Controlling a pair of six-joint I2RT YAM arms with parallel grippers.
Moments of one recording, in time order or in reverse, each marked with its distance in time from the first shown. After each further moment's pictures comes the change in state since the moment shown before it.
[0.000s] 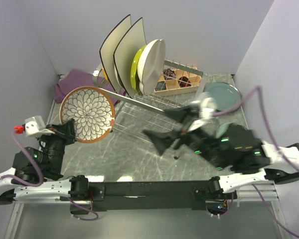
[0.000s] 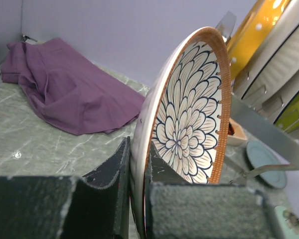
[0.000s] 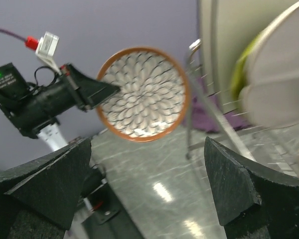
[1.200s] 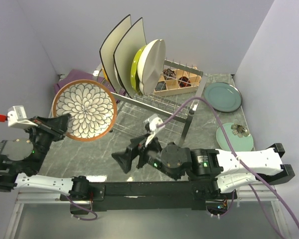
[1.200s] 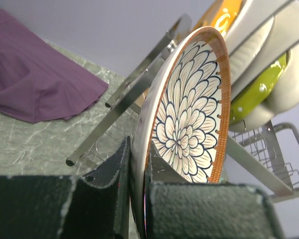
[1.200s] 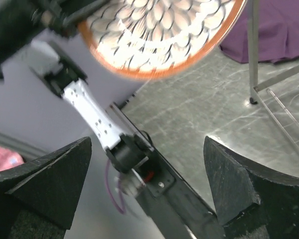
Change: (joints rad) left arm -0.161 0.174 0.440 -0.779 0.011 -0.687; right arm -0.023 0.185 -0.229 0.102 -0.089 0.504
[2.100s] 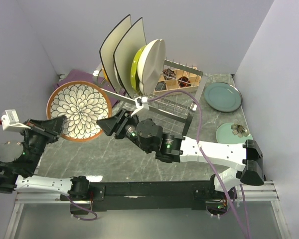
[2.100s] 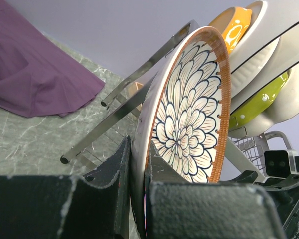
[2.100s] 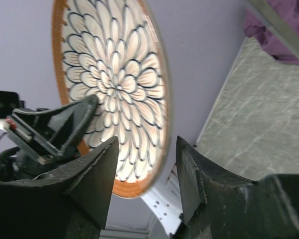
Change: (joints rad) left arm -0.001 -0.113 -0.076 0.039 0.005 -0.001; right arm -0.317 0.266 -0.028 0.439 -0.199 0.482
